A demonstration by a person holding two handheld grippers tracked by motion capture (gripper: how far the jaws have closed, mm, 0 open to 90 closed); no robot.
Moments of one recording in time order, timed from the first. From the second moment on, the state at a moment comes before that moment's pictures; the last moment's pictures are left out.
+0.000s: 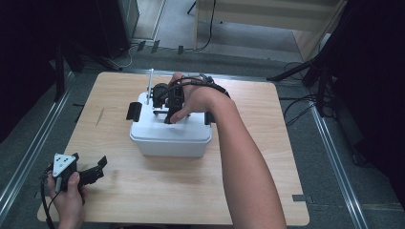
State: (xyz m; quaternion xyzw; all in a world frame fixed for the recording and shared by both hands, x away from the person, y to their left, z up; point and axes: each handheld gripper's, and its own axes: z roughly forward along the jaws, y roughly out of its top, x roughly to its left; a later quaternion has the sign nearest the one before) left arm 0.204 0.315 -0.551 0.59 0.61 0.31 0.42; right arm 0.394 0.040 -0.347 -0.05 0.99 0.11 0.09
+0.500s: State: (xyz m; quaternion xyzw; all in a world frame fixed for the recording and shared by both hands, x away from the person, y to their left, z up) left arm 0.205 0.314 -0.551 0.59 0.61 0.31 0.42; right arm 0.381 -0.012 -0.340 0.03 0.98 0.17 0.11
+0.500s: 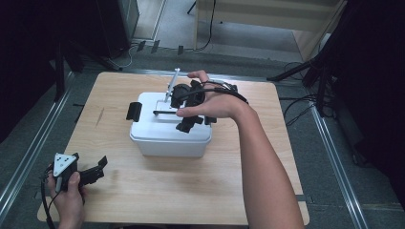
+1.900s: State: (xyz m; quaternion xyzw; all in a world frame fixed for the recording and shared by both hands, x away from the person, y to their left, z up) left arm 0.207 0.314 -0.552 0.61 0.60 0.29 0.43; right arm 0.337 -0.176 -0.393 0.20 0.94 0.23 0.13
